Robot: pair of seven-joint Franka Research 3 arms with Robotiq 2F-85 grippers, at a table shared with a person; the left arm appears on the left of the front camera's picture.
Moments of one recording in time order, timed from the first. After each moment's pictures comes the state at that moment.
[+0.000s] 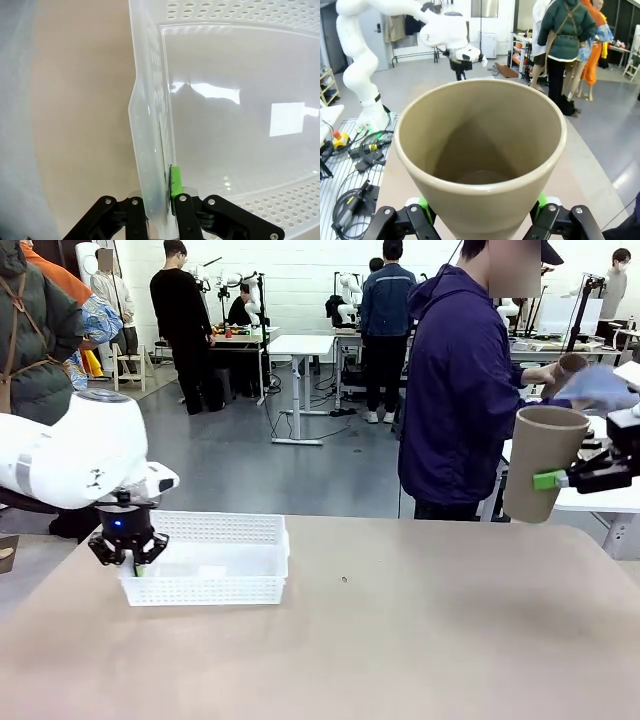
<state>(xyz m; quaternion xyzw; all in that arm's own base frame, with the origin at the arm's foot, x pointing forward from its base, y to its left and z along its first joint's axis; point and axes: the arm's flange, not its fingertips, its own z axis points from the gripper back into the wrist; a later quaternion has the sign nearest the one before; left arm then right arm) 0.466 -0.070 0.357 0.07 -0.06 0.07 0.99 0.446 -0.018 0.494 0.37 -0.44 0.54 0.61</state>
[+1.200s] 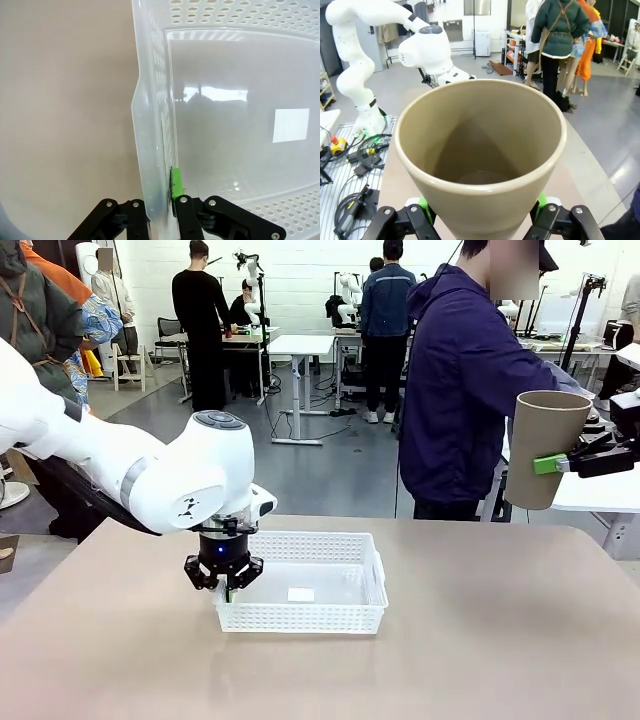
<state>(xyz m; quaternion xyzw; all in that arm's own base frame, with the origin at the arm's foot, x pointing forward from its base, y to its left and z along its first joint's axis) 0.431 -0.236 0.342 0.05 -0.06 0.05 1.00 0.447 -0.016 0.510 0.37 -0.44 0.53 0.63</state>
